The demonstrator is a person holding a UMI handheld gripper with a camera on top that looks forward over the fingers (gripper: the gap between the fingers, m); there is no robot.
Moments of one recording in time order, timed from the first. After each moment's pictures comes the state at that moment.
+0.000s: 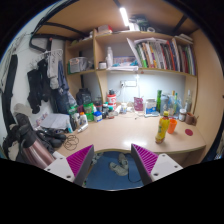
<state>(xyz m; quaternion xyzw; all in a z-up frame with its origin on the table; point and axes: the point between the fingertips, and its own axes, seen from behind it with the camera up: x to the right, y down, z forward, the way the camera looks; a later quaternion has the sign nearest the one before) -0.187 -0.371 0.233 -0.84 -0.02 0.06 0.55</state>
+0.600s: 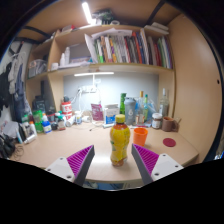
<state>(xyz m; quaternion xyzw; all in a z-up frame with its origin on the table) 0.046 -0.195 0.146 -0.79 0.08 -0.05 0.60</state>
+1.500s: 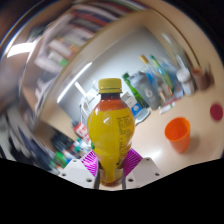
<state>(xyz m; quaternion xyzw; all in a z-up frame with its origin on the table) 0.056 0.001 0.140 -0.77 0.21 0.28 0.54</state>
